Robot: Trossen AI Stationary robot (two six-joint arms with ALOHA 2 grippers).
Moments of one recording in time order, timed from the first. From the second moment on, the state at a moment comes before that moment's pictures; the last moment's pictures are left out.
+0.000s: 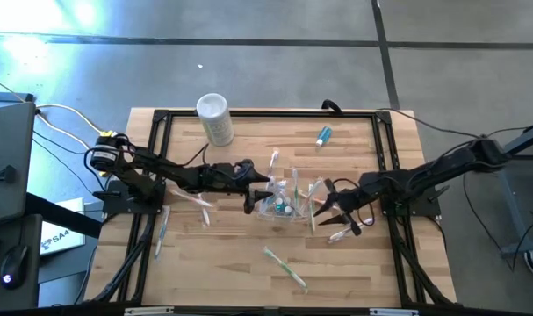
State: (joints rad) left arm -0.03 1.59 0.66 0.71 -0.08 -0.27; right arm 0.22 0.95 0.36 0.35 -0.23 0.05
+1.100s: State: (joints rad) left arm -0.03 1.22 0.66 0.38 -0.03 -0.23; right arm 0.16 0.62 0.67 -0.54 0.75 -0.14
